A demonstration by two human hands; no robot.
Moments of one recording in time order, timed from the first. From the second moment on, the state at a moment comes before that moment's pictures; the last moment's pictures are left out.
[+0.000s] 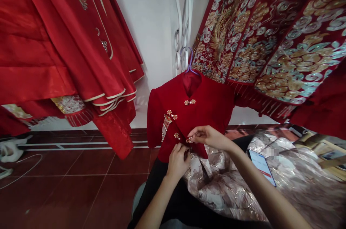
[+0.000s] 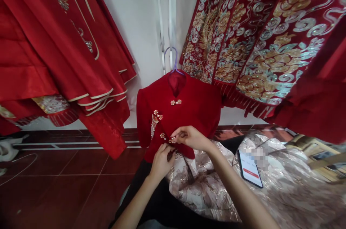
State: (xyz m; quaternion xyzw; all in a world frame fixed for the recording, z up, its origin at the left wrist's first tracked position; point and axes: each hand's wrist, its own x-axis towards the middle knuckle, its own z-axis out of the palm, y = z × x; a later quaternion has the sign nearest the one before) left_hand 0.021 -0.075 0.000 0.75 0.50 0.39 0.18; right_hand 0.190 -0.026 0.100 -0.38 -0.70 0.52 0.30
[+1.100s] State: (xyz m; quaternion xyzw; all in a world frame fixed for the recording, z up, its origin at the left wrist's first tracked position) left_hand 0.007 -0.038 0.009 0.47 0.50 0.60 0.41; right_hand 0.132 -0.030 0.034 -0.45 -0.70 0.28 0.48
